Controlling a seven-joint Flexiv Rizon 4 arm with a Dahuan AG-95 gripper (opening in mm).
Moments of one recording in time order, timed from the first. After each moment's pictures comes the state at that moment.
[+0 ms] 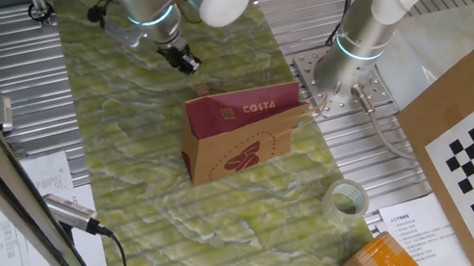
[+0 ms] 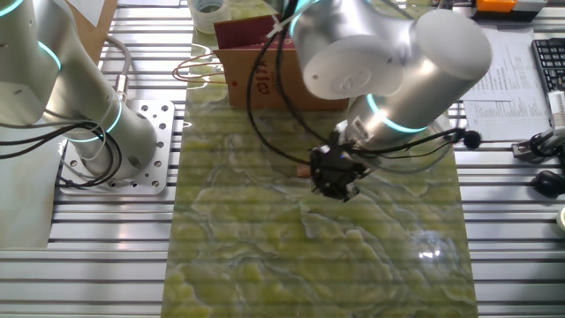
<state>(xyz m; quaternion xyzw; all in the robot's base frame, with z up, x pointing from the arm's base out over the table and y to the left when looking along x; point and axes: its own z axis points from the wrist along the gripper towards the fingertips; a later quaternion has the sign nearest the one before) 0.410 -0.118 0.035 0.30 -0.94 0.01 0.16</state>
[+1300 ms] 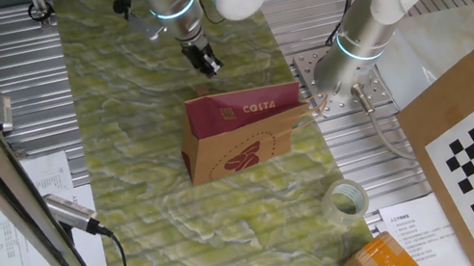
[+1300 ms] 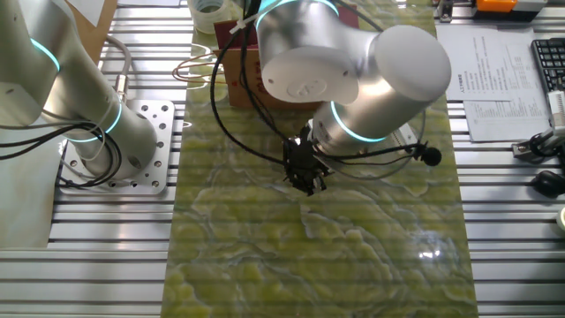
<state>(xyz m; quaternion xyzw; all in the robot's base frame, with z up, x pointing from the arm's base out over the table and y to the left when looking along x) 0.375 -0.081 0.030 0.22 -0.96 -0.03 0.16</state>
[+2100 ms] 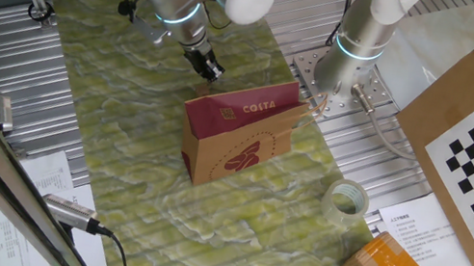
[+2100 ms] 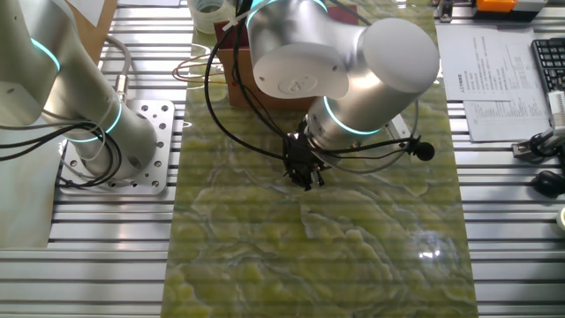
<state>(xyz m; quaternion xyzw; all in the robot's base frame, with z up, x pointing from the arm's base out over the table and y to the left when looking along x) 0.375 -0.075 0.028 0.20 -0.97 -0.03 0.14</state>
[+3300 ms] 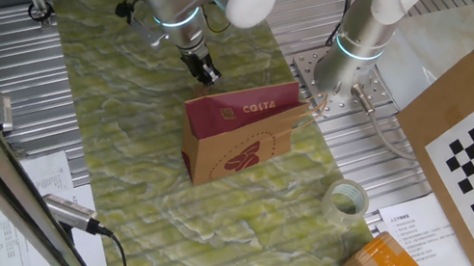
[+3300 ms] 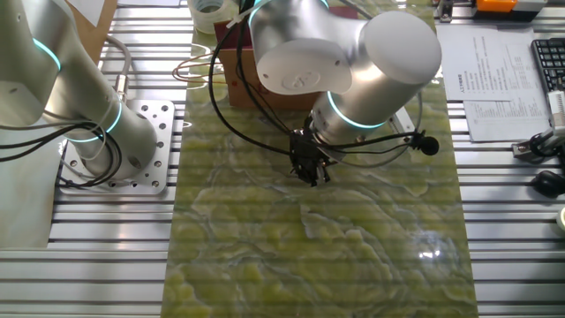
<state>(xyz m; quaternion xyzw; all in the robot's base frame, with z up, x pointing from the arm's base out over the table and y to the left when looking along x) 0.389 -0.067 0.024 0.20 -0.97 -0.02 0.13</state>
